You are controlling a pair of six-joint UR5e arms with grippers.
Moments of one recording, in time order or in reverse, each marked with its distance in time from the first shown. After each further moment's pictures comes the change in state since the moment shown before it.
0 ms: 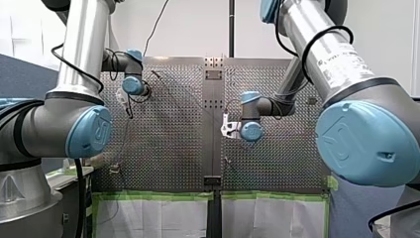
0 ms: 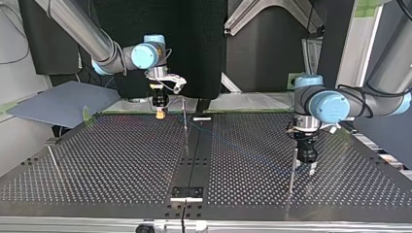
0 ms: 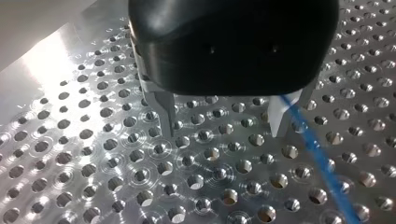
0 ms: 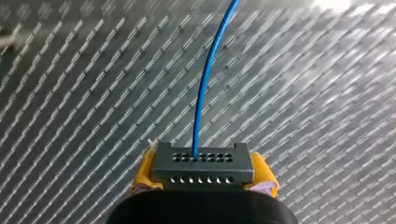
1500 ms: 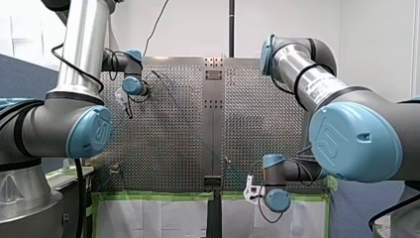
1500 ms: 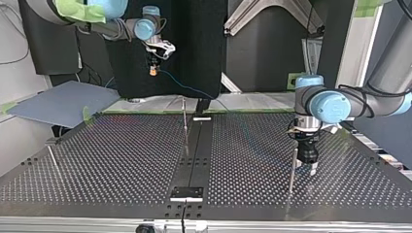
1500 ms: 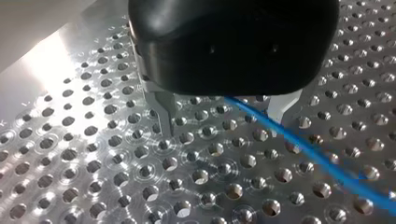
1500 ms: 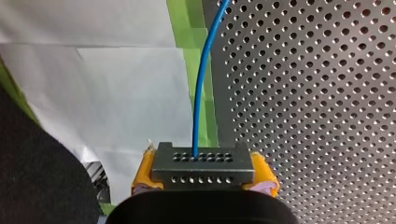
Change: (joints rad) left arm 0.004 0.000 0.000 0.002 -0.001 0.004; right arm -0.115 0.365 0.261 -0.366 0.000 0.128
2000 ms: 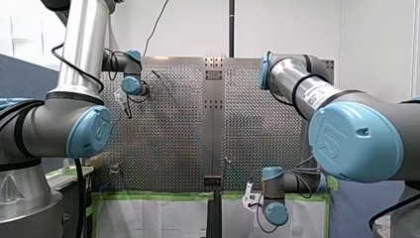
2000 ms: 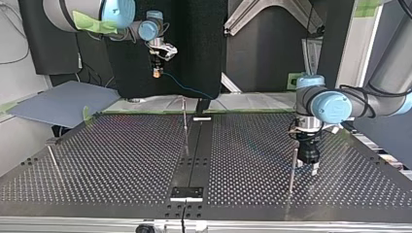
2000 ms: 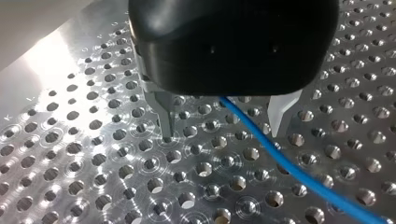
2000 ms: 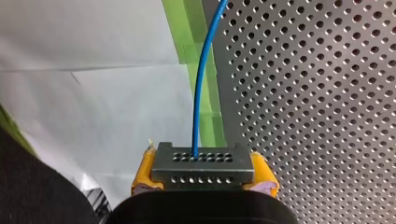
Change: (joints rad) left arm 0.006 0.000 0.000 0.000 0.000 0.000; right arm -0.001 0.116 -0.073 -0.116 -0.029 0.041
